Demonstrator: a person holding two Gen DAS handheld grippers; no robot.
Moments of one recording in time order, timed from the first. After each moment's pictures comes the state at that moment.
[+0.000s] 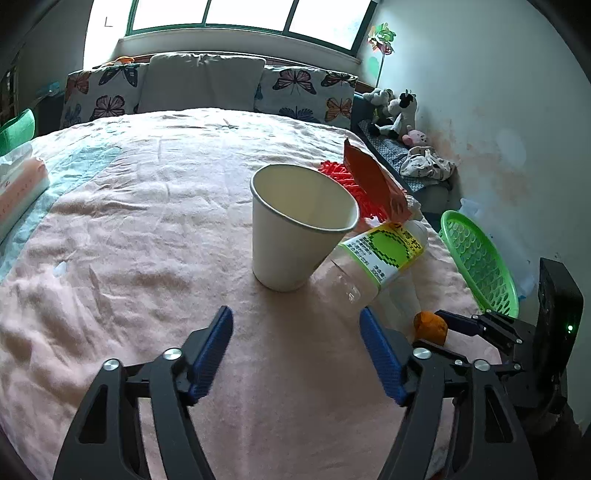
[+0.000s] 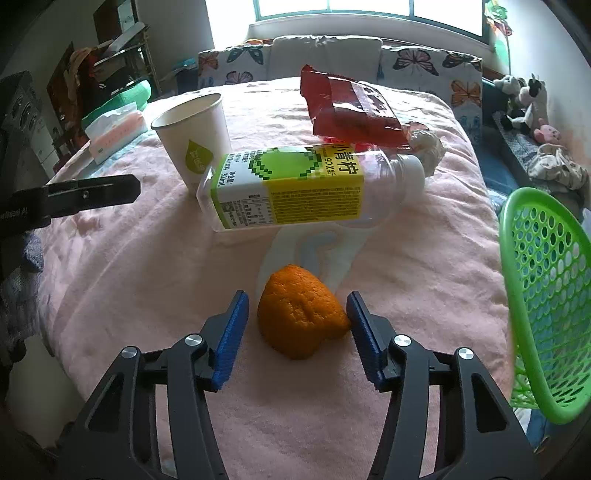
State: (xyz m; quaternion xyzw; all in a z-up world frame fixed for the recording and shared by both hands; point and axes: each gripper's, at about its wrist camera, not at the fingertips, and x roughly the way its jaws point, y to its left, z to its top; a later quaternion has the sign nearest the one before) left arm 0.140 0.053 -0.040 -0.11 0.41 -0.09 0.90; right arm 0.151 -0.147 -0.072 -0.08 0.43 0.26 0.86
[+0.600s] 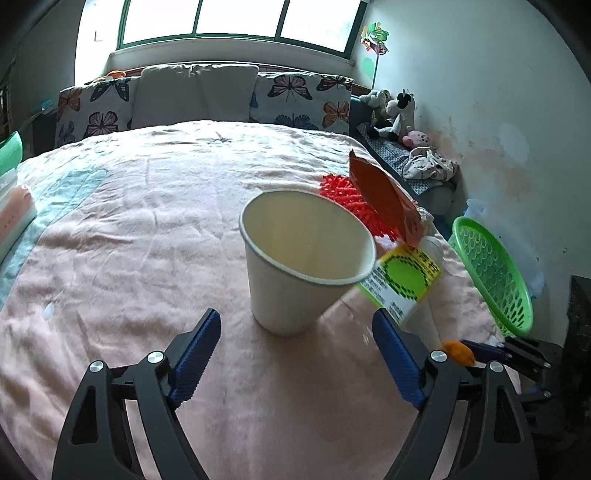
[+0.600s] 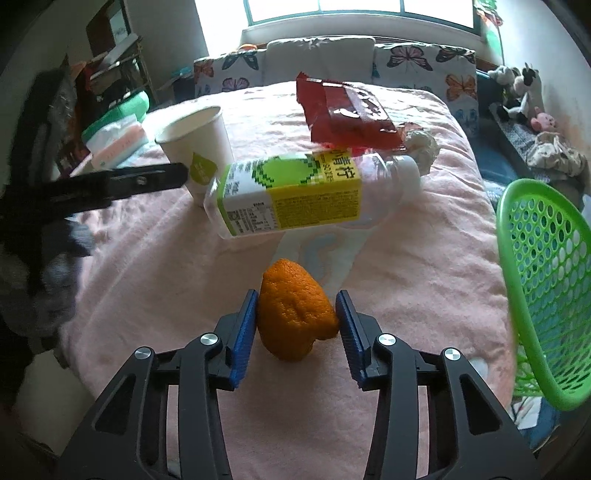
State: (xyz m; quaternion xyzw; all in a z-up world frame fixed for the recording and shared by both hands) left arm 0.182 0.045 -0.044 -0.08 0.40 -0.09 0.91; right arm 0.145 -0.152 -0.061 -0.05 0.43 0.26 0.86
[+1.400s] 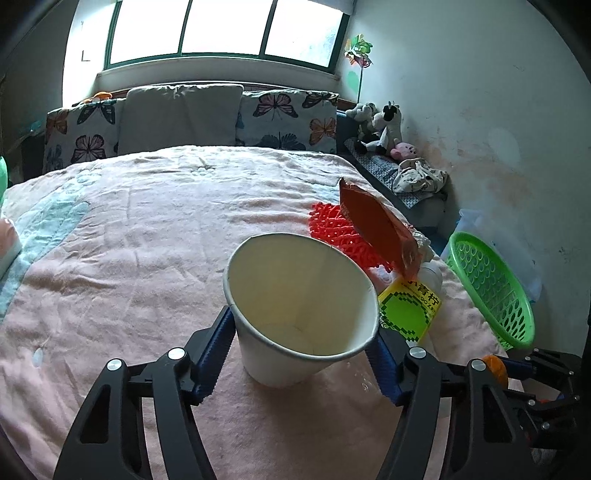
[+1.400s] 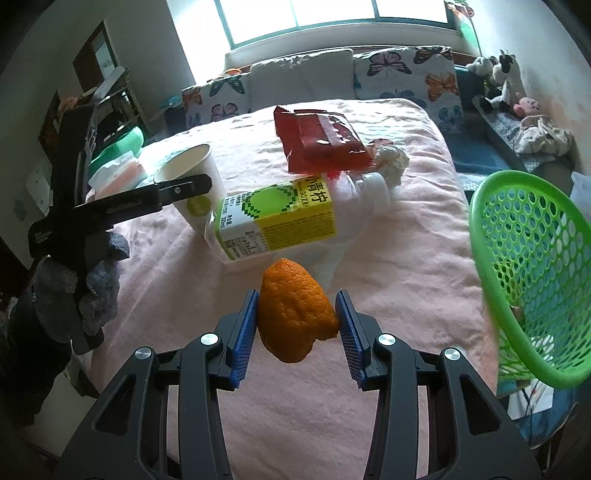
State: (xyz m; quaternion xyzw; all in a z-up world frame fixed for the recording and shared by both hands) left arm 0.201 0.039 -0.037 -0.07 0.36 -0.11 0.92; right arm 0.135 -0.179 -0.040 0.01 0.41 0.25 0.88
